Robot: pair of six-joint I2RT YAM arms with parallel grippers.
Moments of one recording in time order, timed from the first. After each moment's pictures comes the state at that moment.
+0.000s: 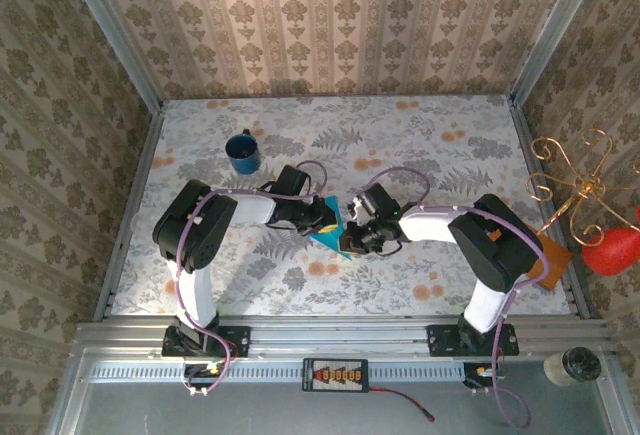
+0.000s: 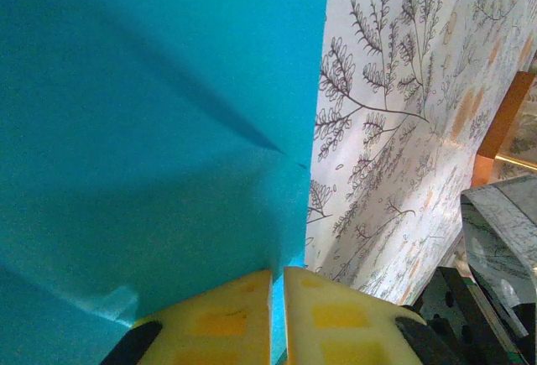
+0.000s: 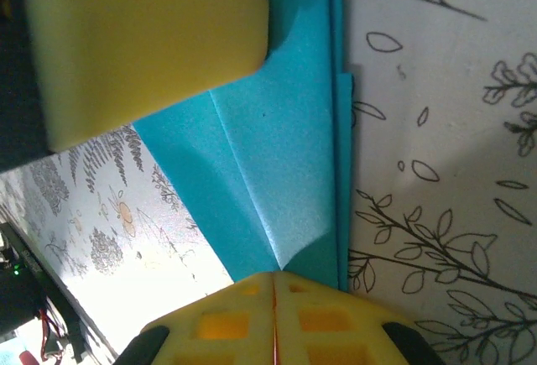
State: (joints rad) left arm -0.61 1.91 0.94 -0.02 0.68 -0.88; right arm 0.61 1.74 0.79 -0.11 -0.51 0.69
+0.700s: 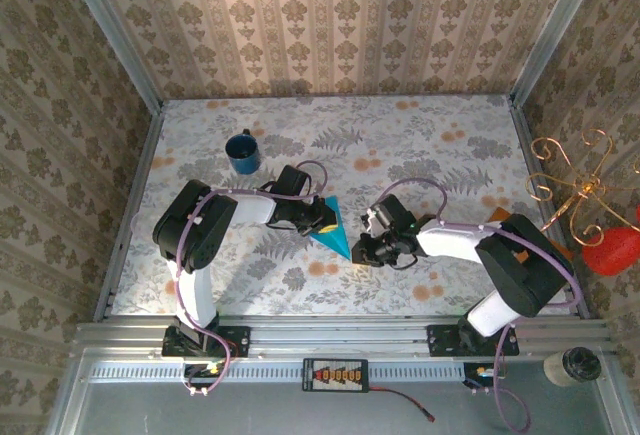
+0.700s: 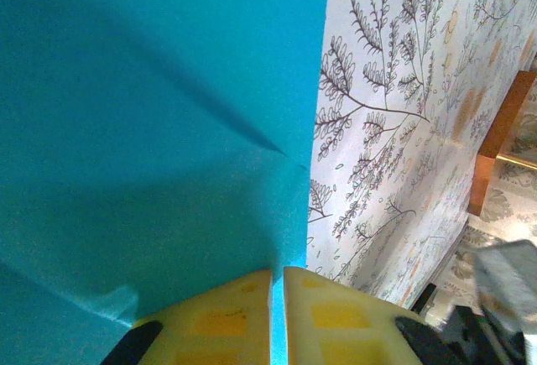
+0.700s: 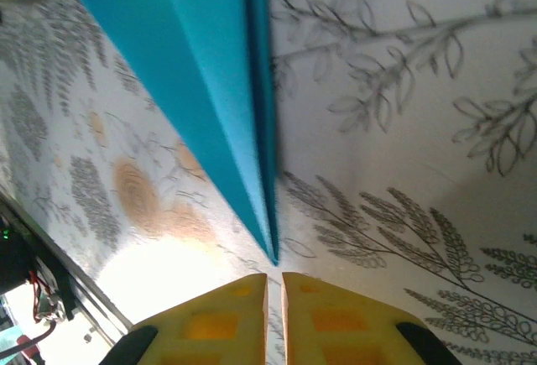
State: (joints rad) left arm -0.61 1.91 0.95 -0.02 0.68 -0.88; right arm 0.61 1.55 0.67 -0.19 -0.49 0.71
